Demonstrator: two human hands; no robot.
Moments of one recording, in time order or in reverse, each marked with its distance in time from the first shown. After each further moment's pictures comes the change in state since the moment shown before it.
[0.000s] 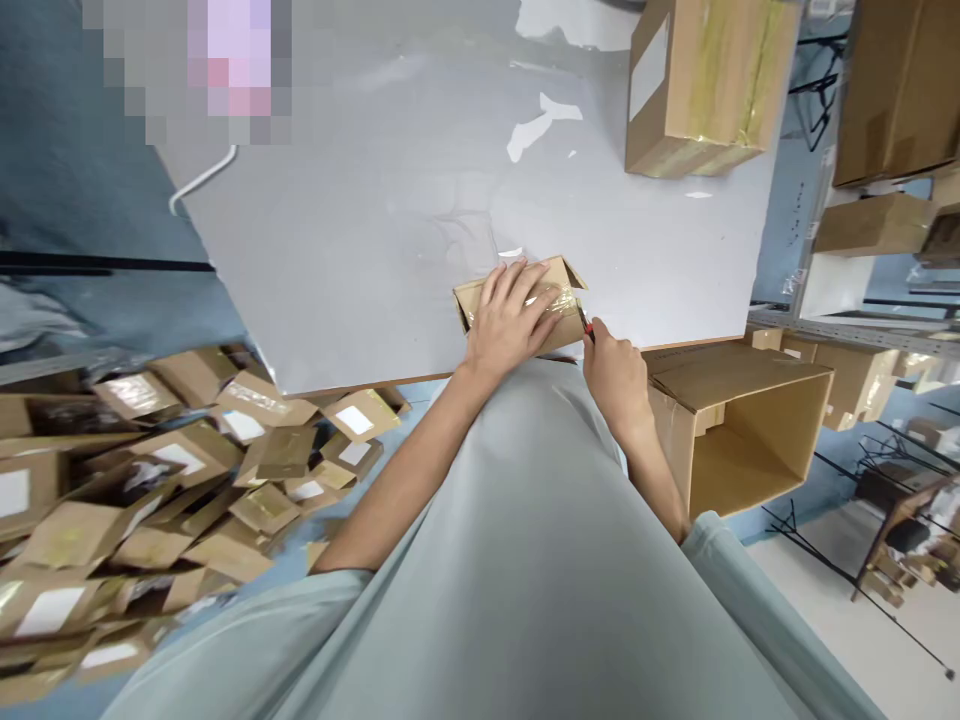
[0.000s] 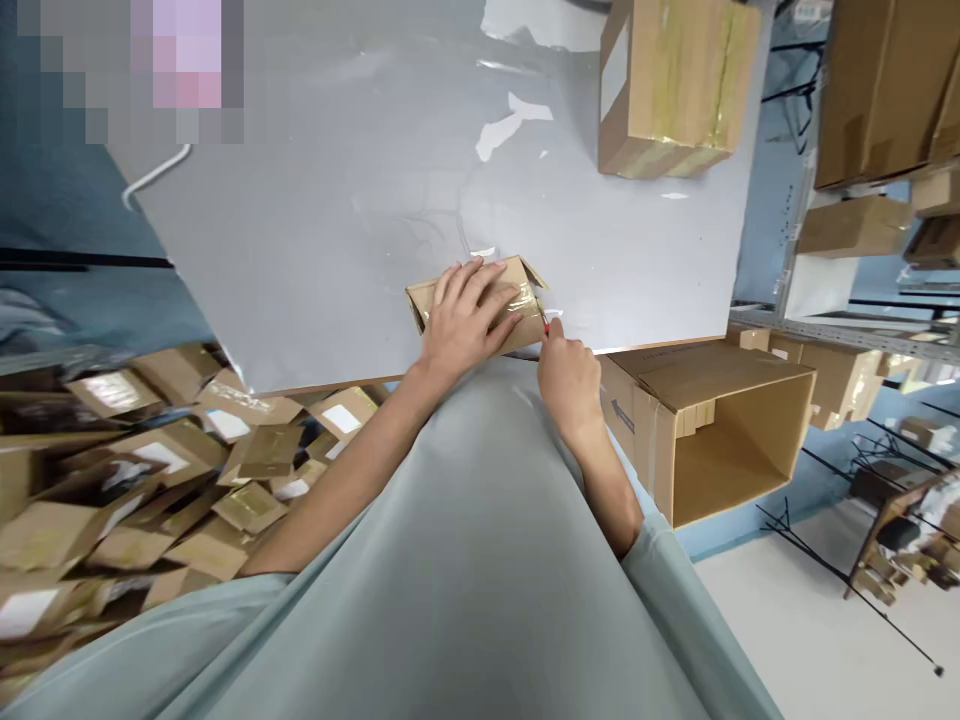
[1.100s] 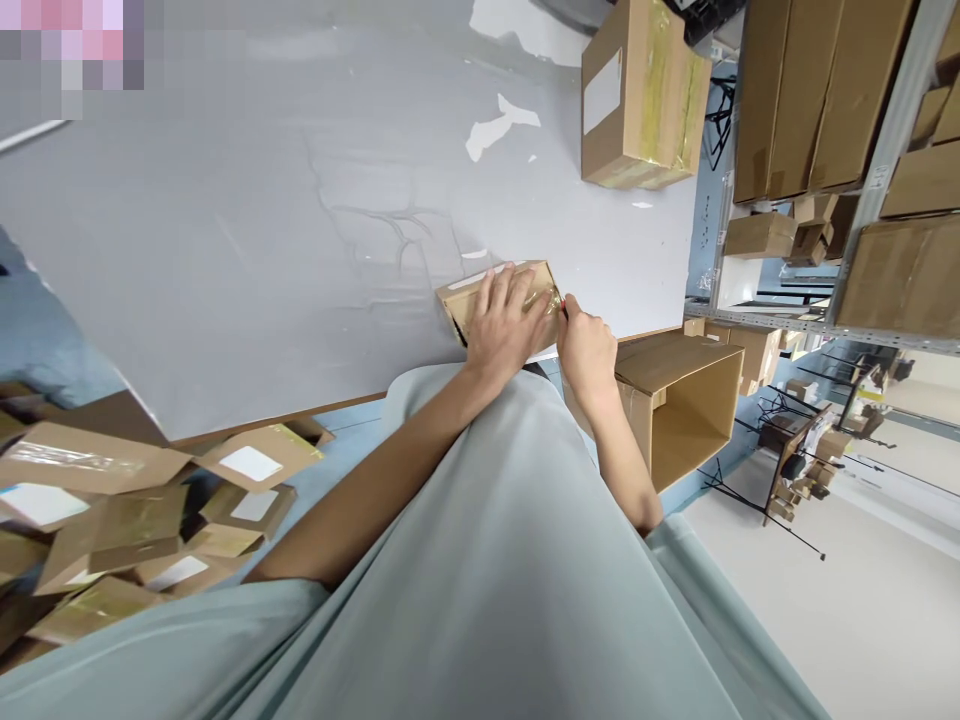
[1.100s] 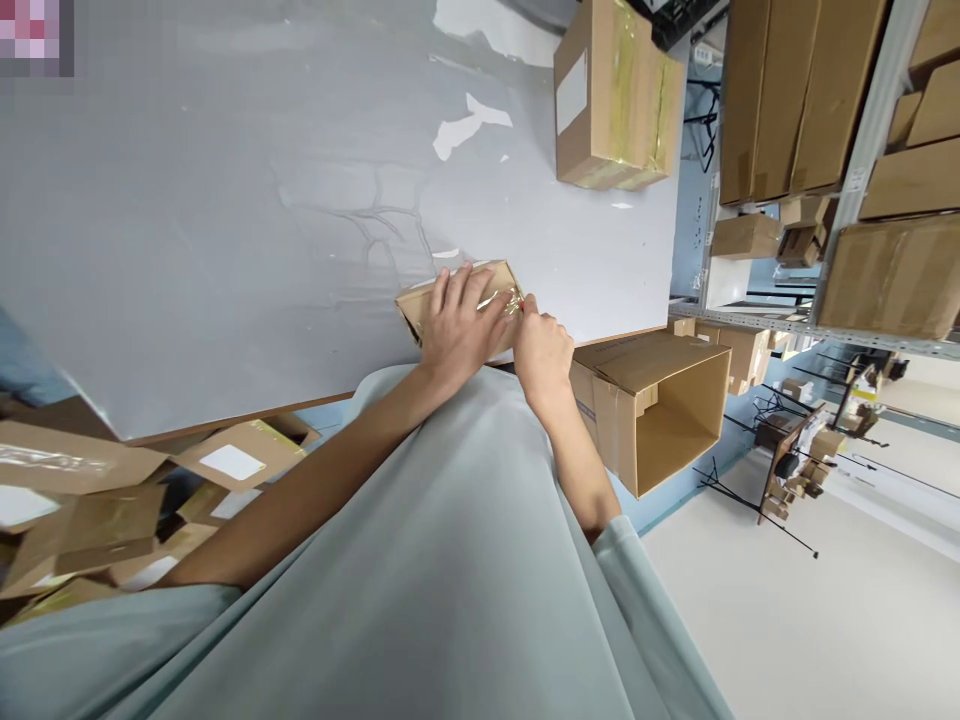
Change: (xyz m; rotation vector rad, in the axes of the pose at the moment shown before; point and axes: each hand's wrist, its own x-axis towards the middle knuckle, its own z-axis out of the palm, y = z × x) left_hand -0.001 0.012 0.006 -0.225 0.042 -0.011; right_hand 0.015 -0.052 -0.009 -0.080 0.109 0.127
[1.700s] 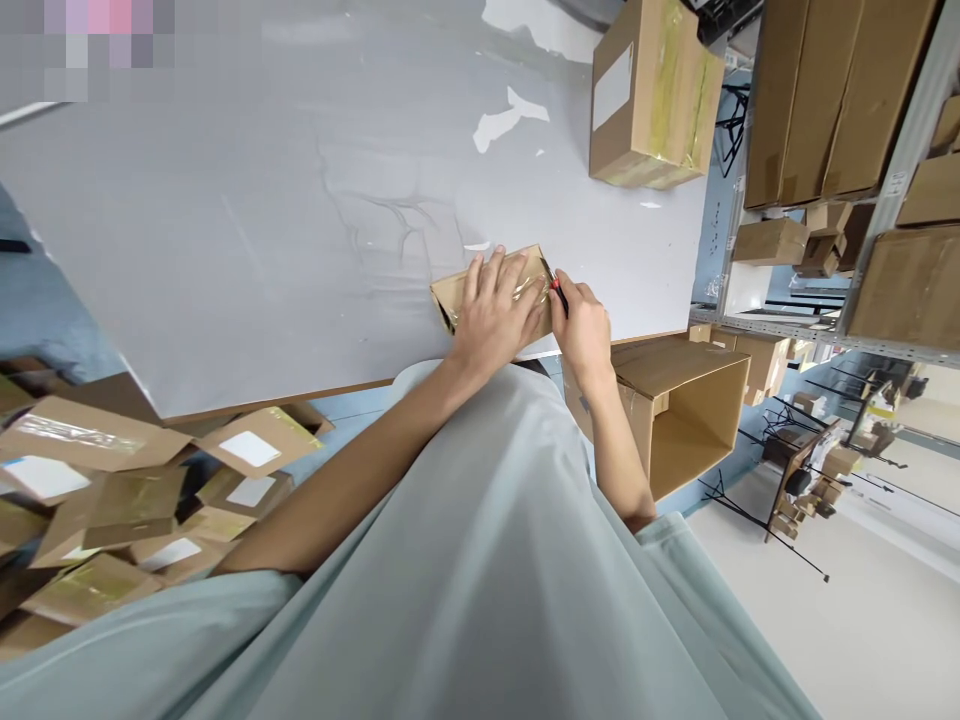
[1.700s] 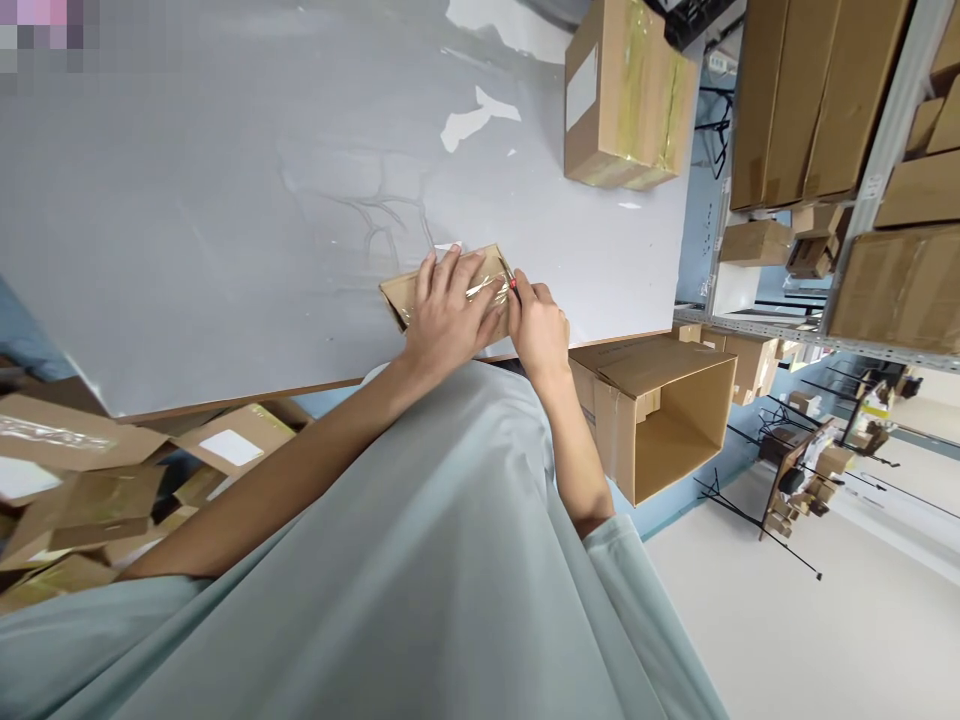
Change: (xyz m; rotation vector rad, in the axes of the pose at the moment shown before) left_hand -0.002 -0.010 -0.003 0.108 0.033 0.055; right_hand 0.027 0.027 0.030 0.235 0.222 -0.261
